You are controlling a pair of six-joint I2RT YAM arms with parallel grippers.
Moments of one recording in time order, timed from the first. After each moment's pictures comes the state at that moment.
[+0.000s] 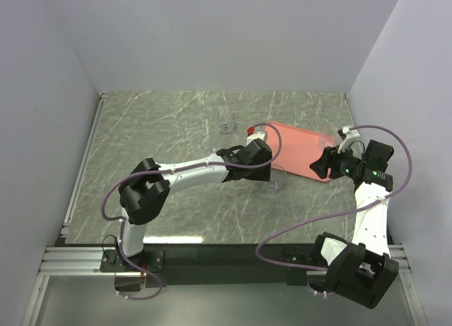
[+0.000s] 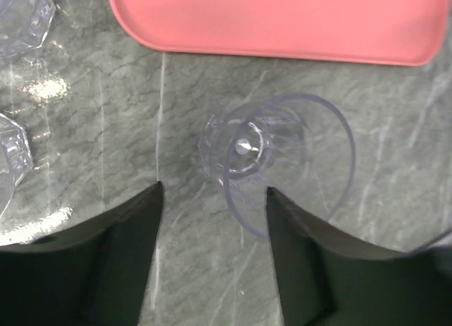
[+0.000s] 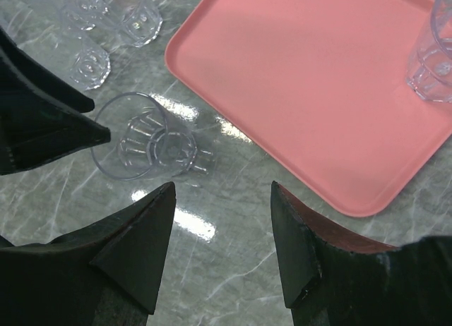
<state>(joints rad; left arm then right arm) -1.01 1.93 1.47 -0.35 -0.19 -0.76 -0.44 0.99 0.80 -0.61 -0.81 -0.35</state>
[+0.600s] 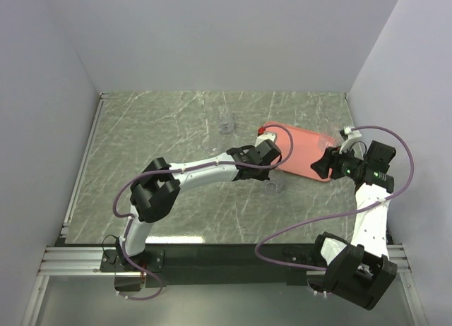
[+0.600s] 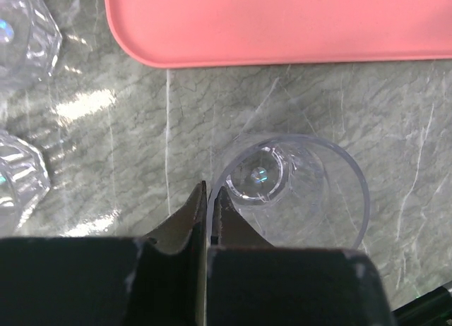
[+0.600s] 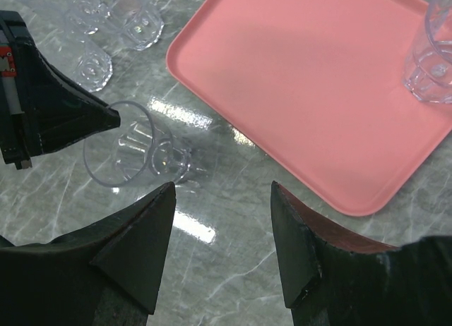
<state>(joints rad) -1.05 2.04 1.63 -0.46 -0.28 -0.67 -0.46 0.98 0.80 -0.62 -0.83 -0.36</state>
